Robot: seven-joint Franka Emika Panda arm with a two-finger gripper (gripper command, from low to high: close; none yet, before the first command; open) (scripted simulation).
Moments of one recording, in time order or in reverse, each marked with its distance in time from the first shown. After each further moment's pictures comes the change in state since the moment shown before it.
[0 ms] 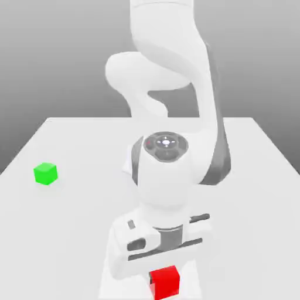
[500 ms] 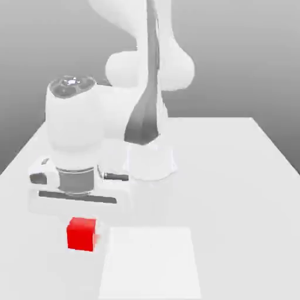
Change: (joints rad) arm -0.280 -0.351 -0.275 -0.164 -0.142 -0.174 0.223
